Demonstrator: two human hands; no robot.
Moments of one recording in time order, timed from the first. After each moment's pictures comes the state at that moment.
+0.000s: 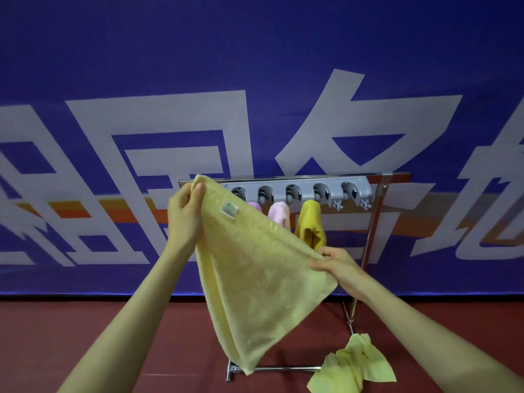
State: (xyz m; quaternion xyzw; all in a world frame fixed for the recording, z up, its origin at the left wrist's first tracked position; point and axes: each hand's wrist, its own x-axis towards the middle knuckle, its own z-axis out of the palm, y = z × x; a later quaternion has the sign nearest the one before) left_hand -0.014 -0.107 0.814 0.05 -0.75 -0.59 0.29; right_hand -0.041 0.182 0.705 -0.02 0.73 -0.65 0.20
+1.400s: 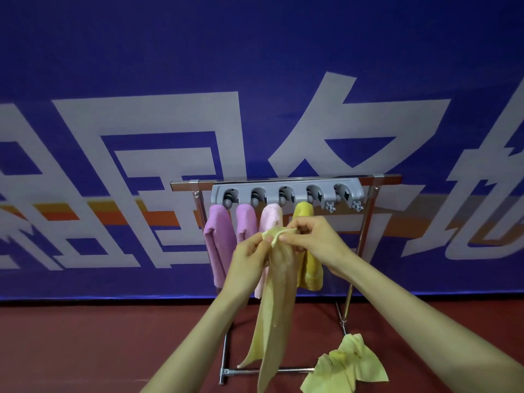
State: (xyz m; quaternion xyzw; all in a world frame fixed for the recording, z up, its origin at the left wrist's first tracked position) left_hand 0.019 -0.005 0.765 0.00 -0.70 -0.72 0.04; right_hand -0.033 0.144 0.787 -0.18 0.74 -0.64 0.10
